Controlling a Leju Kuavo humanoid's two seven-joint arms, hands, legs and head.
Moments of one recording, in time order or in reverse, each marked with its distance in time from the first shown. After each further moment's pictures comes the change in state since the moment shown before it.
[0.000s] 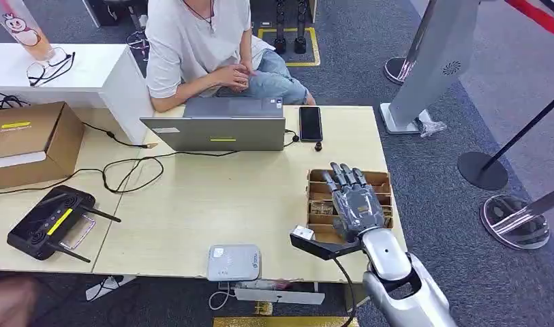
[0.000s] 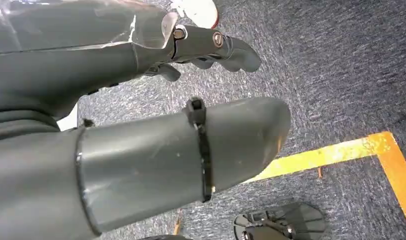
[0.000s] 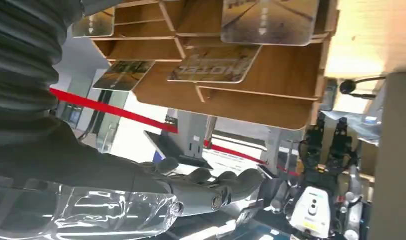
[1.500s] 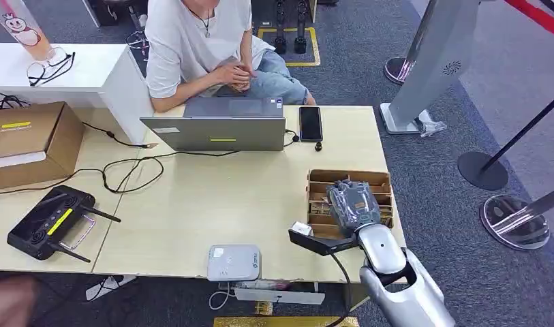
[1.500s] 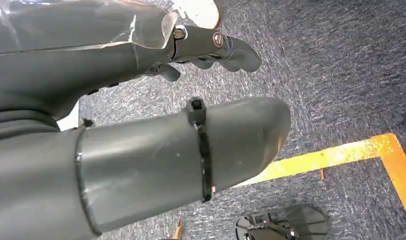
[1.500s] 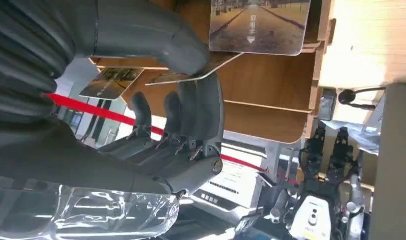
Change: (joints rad) left arm 0.003 0.004 0.000 0.000 -0.006 0.000 0.001; right arm -0.038 0.001 0.015 0.065 -0.020 -0.003 0.021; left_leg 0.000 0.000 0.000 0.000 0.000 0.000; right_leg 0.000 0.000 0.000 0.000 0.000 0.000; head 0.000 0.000
